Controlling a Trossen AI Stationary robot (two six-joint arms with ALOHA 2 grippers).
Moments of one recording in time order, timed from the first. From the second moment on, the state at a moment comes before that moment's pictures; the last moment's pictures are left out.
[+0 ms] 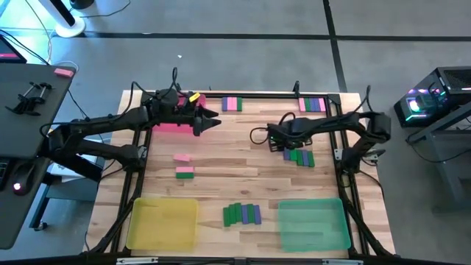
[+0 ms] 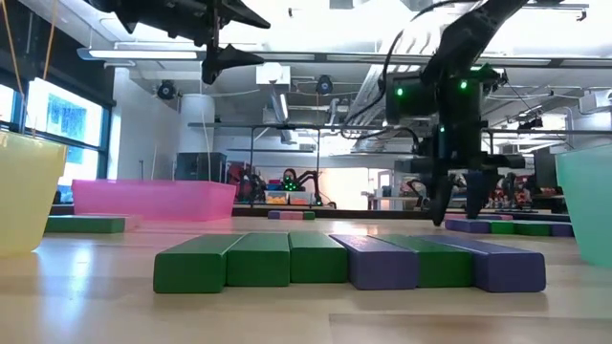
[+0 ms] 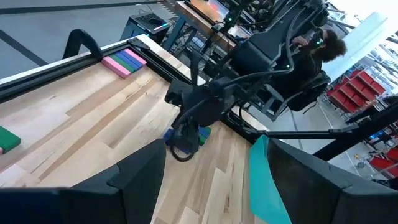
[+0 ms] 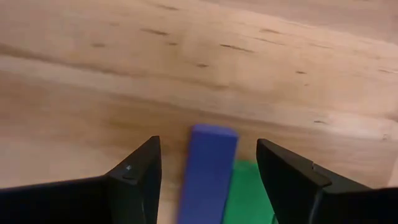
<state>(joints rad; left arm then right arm) 0.38 1.11 0.83 0.02 0.26 -0.51 -0.27 1.66 0.90 -0.79 0.17 1.12</state>
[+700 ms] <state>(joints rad) 0.38 1.11 0.83 0.02 0.26 -0.52 -0.26 1.69 0.90 -0.73 0.16 1.07</state>
